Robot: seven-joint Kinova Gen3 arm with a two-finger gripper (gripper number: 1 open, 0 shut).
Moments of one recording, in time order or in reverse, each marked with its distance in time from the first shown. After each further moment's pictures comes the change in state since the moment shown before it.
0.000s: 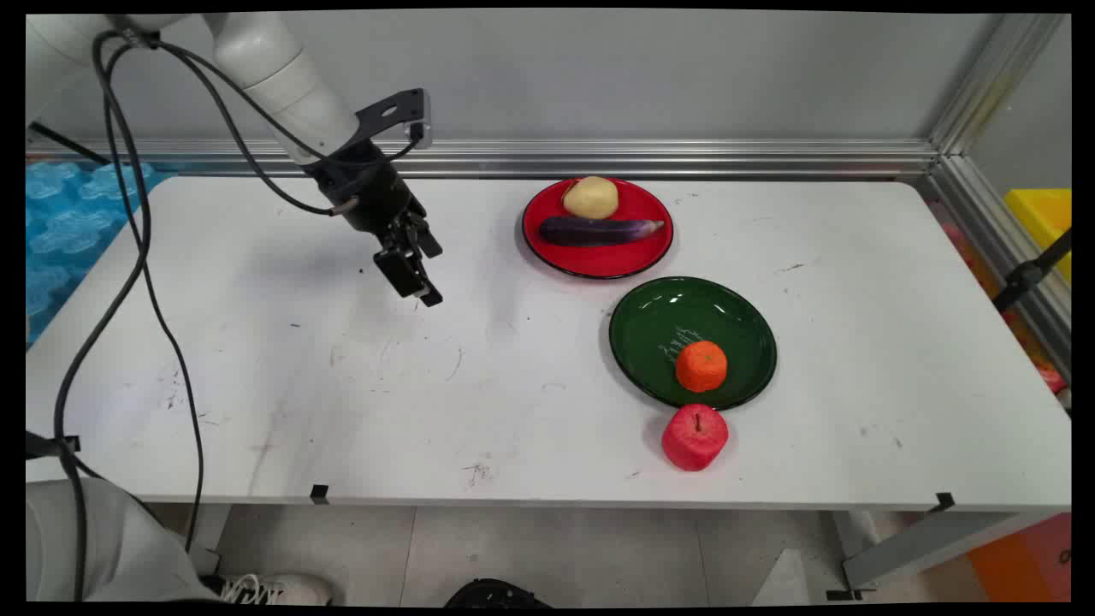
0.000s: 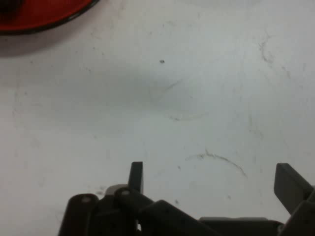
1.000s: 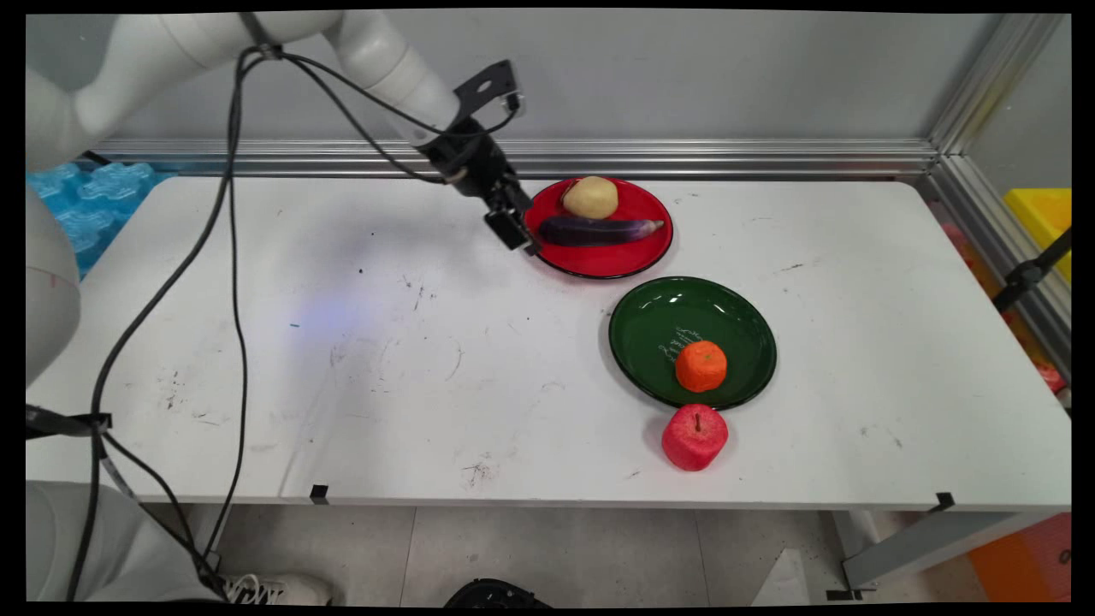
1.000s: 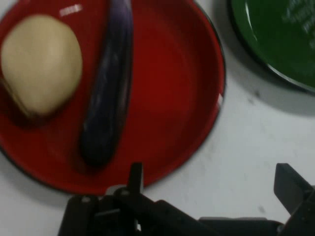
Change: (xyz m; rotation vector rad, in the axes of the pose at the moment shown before) arm 0.075 -0.066 0.055 0.081 0.182 0.047
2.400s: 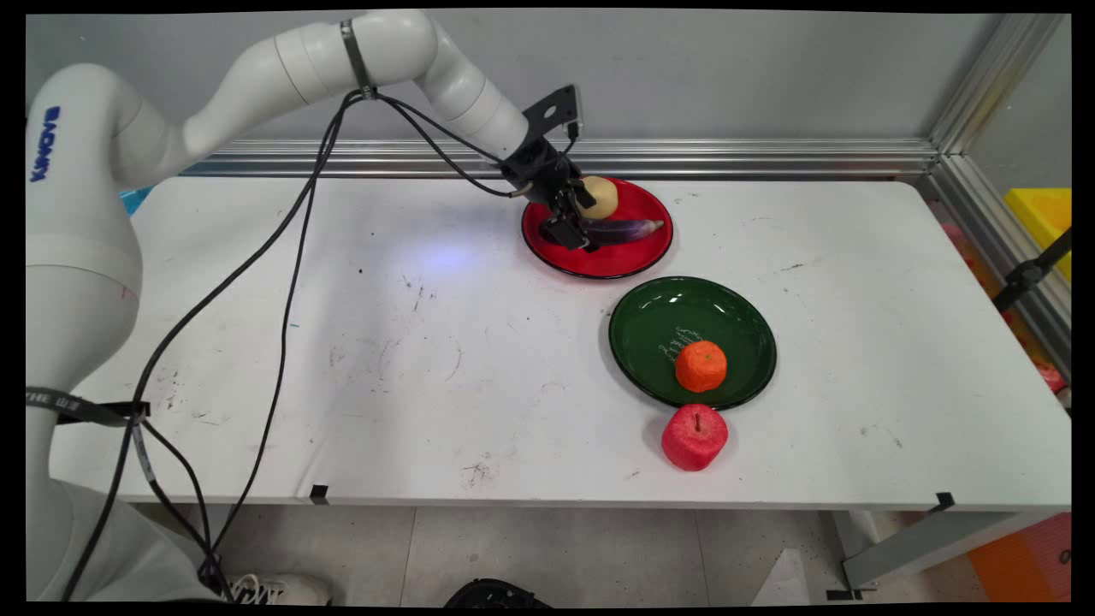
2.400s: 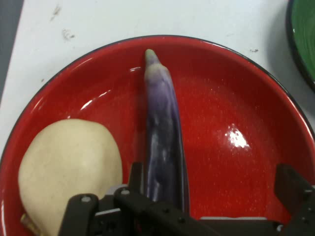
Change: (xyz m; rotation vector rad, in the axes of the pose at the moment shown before) arm 0.030 -0.050 0.095 0.008 0.106 0.176
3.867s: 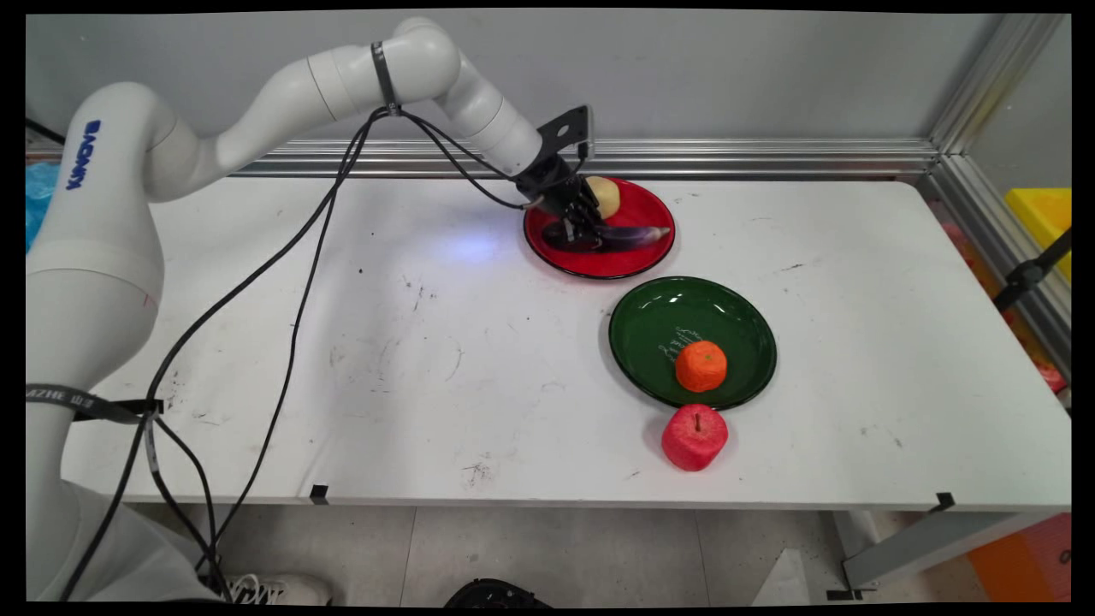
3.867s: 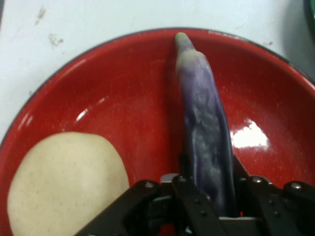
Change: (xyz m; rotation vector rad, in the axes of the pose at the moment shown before) arm -0.006 -0.015 0.035 -0.023 0.014 0.058
